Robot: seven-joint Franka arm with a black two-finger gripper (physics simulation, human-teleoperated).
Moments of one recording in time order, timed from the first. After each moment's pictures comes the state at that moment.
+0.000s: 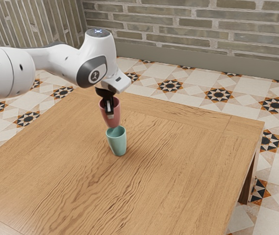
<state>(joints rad) -0.28 0.31 0.22 -1.69 0.10 2.10 0.81</state>
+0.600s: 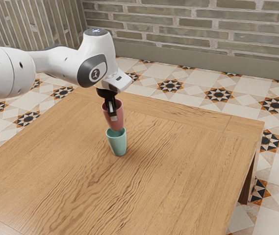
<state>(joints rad) -0.28 0.31 0.22 -1.69 0.01 2.09 0.83</state>
